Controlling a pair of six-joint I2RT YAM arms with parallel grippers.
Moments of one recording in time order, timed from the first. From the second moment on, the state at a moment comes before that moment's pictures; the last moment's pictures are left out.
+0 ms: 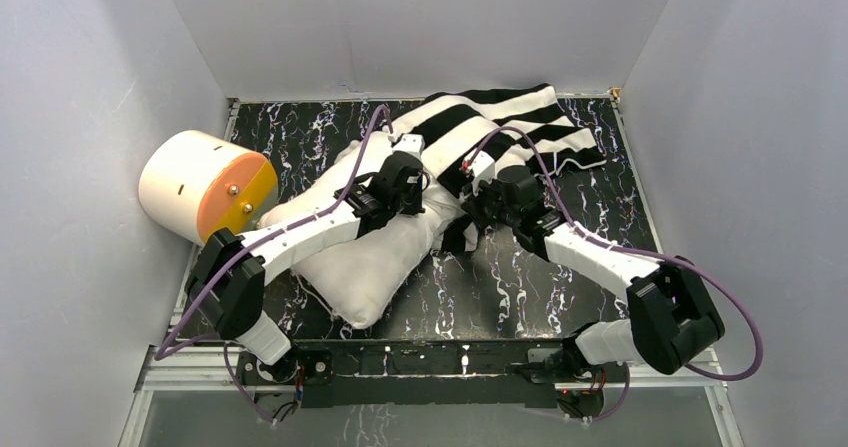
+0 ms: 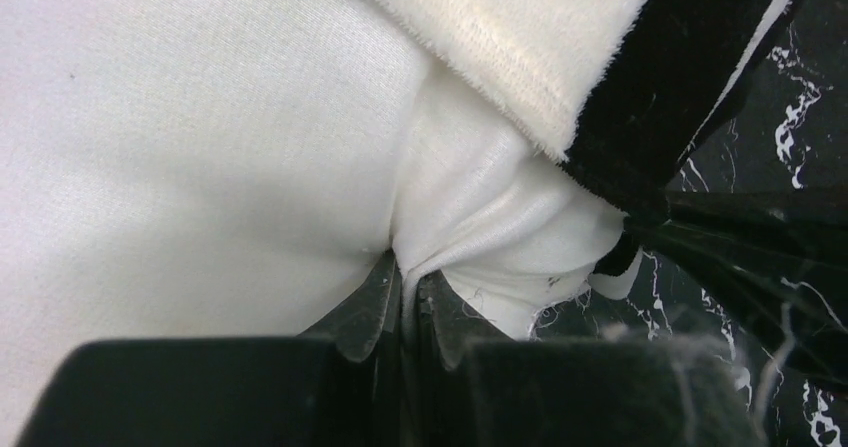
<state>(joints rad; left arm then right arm) -0.78 1.59 1.16 -0.27 -0.28 -0.44 0.58 1.33 0.73 0.11 -0.20 -0.13</state>
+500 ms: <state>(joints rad) -0.75 1.63 1.23 -0.19 -0.40 -0.52 0.58 1.32 0.97 0.03 -0.41 0.04</state>
